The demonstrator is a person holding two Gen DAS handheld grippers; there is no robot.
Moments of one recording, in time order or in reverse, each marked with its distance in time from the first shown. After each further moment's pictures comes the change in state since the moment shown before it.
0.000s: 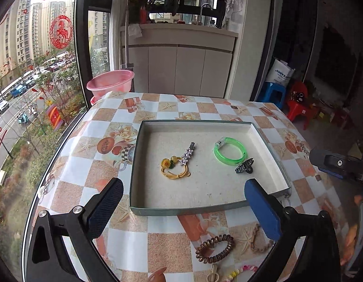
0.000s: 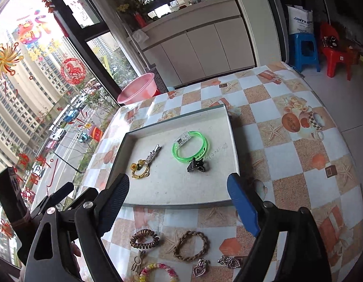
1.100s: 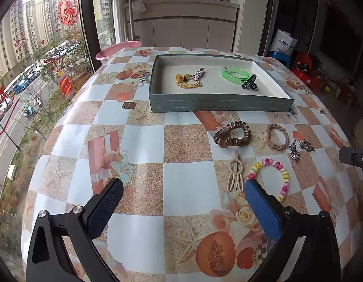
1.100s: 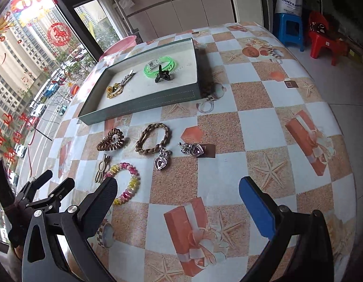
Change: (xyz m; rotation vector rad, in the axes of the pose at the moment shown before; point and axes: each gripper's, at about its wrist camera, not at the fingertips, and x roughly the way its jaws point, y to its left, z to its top) left arm -0.032 0.011 -0.125 0.035 0.151 0.050; right arm -0.041 -0.033 -0.121 -0.036 0.208 -0.150
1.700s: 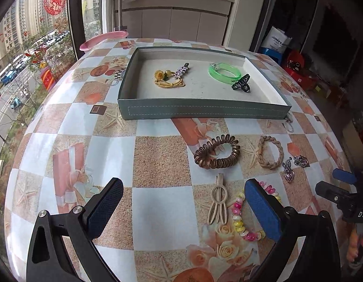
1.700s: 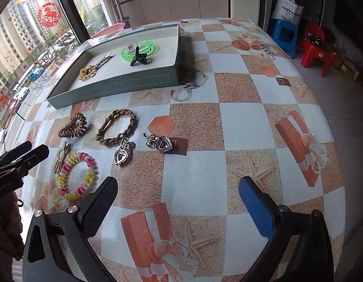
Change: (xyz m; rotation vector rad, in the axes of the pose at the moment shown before) left arm 0.036 -0.013 0.031 -0.018 0.052 -0.092; right arm 0.032 -0.012 -0.001 -0.083 0.026 -0.141
